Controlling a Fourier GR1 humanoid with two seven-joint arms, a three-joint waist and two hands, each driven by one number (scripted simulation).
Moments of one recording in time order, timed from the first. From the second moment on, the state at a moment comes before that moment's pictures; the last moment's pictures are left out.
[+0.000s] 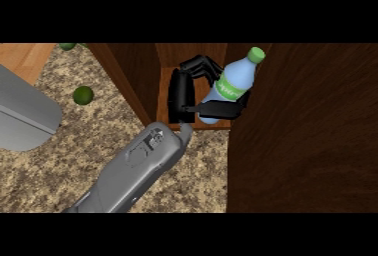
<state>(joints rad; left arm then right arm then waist) -0.81 0.00 -0.51 -1.09 0.46 0.78 -0.27 0.93 -0.18 -0.25 -2.39 -0.31 0.57 -0.34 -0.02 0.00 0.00</state>
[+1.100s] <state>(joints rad) -1.04 0.01 -0.36 -0.50 0.52 0.68 -0.49 0.90 -0.18 -0.26 -2.37 -0.36 0.63 -0.32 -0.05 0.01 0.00</state>
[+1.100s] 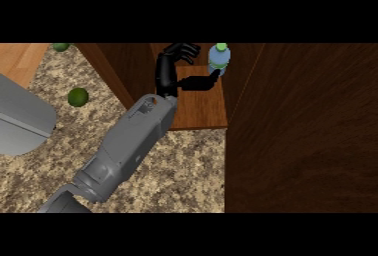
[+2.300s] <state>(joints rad) -1.15 0.00 -0.26 -0.39 0.58 0.46 -0.60 0.87 -0.17 -0.25 -2.37 -0.38 0.62 -0.30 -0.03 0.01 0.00</state>
